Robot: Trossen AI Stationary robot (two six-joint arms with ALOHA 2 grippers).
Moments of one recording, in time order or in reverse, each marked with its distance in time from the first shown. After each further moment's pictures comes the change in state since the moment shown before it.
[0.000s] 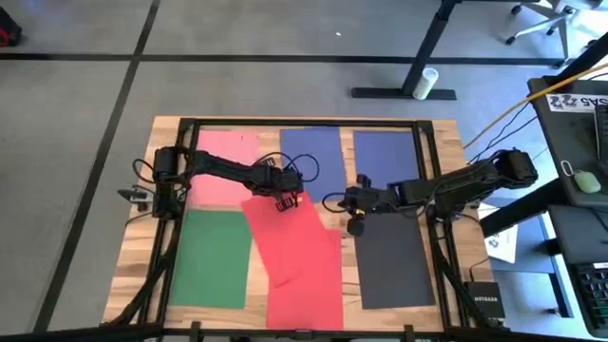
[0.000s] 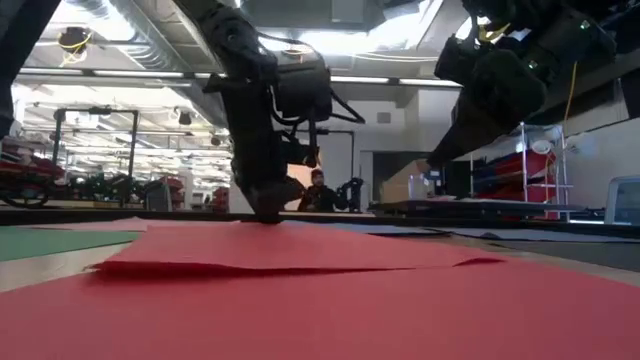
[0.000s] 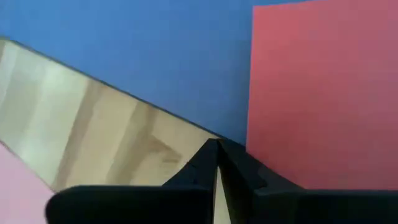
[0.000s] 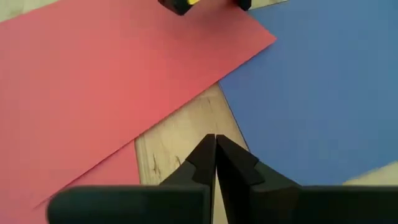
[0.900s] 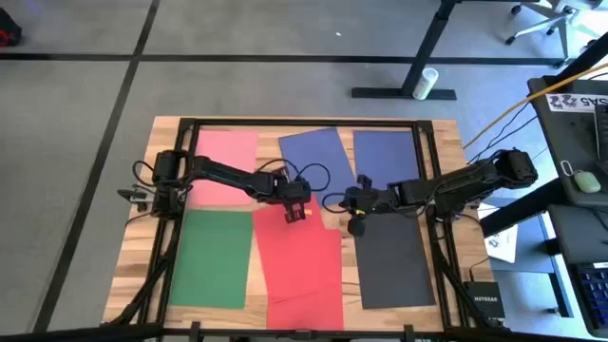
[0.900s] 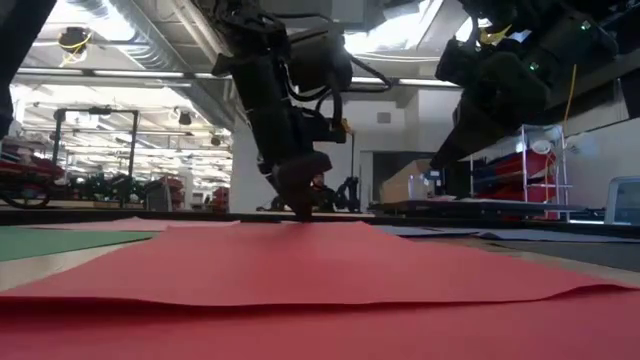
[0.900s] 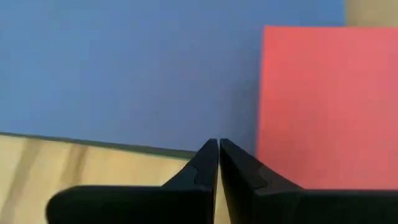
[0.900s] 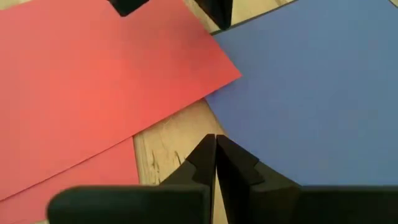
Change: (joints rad) left arm -0.063 0.002 0.066 0.074 0.089 0.065; right arm 0.000 0.000 0.000 -0.013 -0.011 0.000
